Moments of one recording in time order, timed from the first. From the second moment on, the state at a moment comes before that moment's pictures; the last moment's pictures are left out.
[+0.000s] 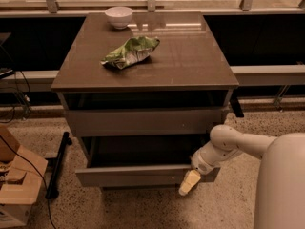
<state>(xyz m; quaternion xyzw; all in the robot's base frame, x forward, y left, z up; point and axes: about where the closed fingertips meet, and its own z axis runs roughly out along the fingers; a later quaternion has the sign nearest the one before) 0.534 -0.155 0.417 -0.50 0.82 0.24 0.11</state>
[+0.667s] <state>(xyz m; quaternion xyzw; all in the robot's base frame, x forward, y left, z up) 0.514 -0.154 0.420 -0.51 0.82 0.24 0.10</state>
